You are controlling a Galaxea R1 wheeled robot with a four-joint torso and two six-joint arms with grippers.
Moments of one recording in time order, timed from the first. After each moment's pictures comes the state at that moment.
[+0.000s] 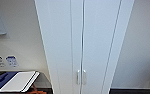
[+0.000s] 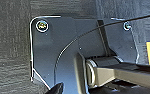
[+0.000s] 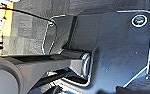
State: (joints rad) left arm 1.46 2.81 -2.39 0.06 0.04 0.00; right arm -1.49 2.58 -2.01 0.03 -0.07 -0.13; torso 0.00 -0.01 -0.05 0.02
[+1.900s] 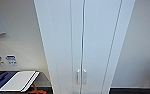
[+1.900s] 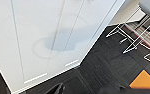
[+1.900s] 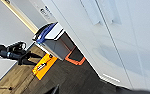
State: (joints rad) left arm 0.89 2.21 -1.51 0.22 0.09 -0.01; right arm -0.77 2.12 -1.22 0.03 -0.12 -0.10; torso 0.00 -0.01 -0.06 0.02
